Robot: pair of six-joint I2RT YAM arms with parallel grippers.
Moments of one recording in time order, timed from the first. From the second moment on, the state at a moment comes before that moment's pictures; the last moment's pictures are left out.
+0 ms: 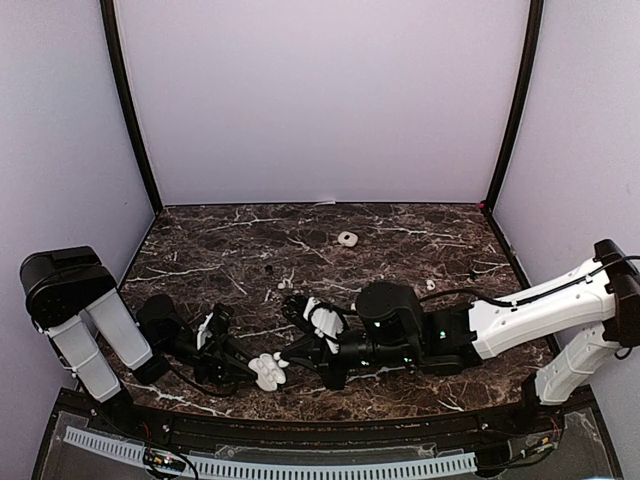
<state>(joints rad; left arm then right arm) -0.66 1.69 0.12 1.51 1.19 -0.34 1.36 1.51 0.88 0.25 -0.08 0.10</state>
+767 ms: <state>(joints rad) -0.66 1.65 0.24 1.51 1.30 -0.25 1.39 1.30 0.70 0.33 0.09 0.06</state>
